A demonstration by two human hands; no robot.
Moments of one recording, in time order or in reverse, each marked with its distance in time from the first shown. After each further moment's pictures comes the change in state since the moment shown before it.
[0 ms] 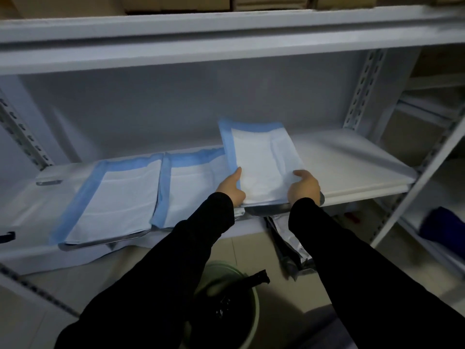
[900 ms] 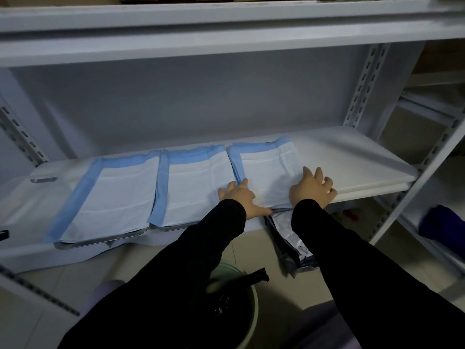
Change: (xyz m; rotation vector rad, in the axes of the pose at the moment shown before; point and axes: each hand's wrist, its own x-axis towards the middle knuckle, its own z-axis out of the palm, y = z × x) left_hand -0.005 0.000 0.025 0.759 -0.133 0.093; right_hand 0.005 0.012 0.001 -0.592 0.100 -0.128
